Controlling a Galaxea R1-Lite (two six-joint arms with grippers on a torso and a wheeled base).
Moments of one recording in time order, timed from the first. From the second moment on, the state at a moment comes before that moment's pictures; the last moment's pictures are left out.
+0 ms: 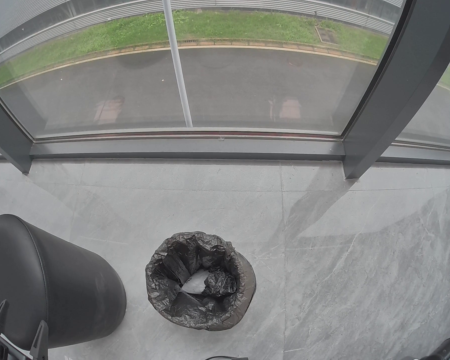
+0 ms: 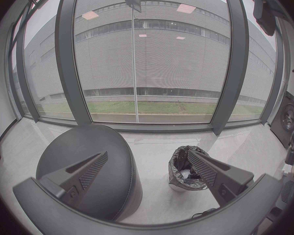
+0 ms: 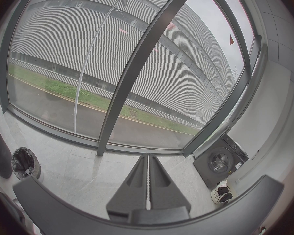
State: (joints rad) left arm 0.00 0.01 -0.02 -0.01 -0.03 0.00; right arm 0.08 0.42 -1.43 0.88 -0.62 -0.34
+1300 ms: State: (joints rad) left arm 0.00 0.01 -0.02 -0.02 0.01 -0.01; right arm 0.00 0.01 -0.02 -0.09 -0.23 -0.03
